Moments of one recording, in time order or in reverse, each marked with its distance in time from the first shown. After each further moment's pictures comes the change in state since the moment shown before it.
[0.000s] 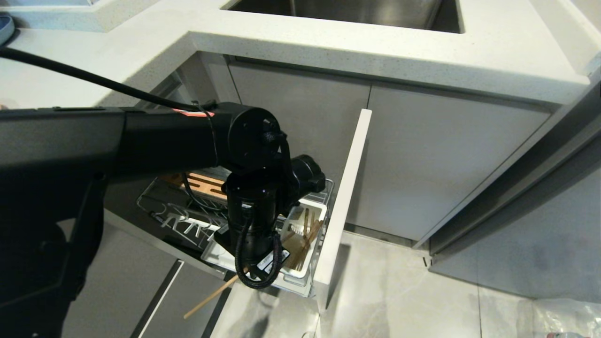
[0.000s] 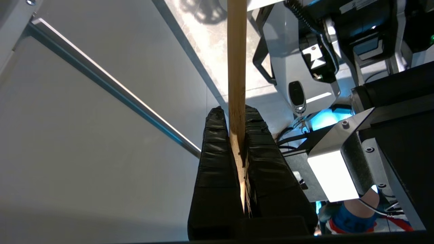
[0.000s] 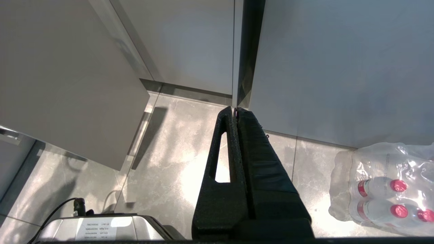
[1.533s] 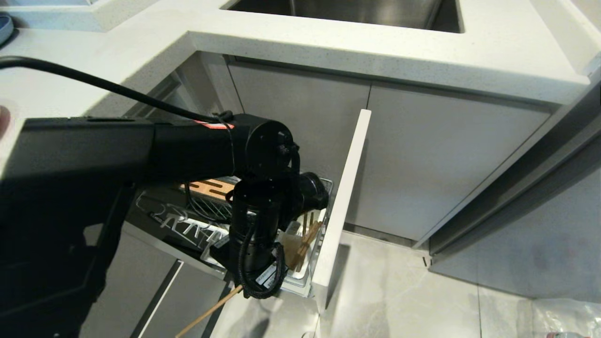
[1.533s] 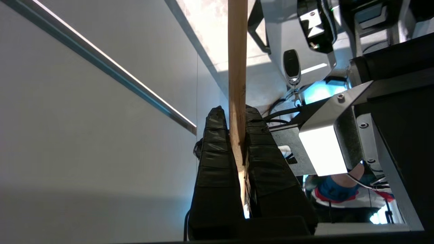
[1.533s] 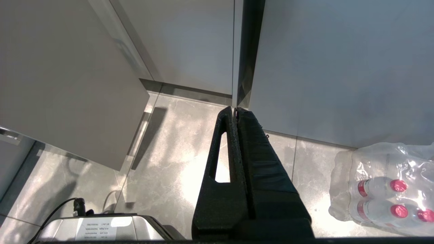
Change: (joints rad) left arm -0.018 0.039 0.001 0.112 -0.046 -0.083; right arm 0.000 0.000 0.000 0.000 0.000 0.000
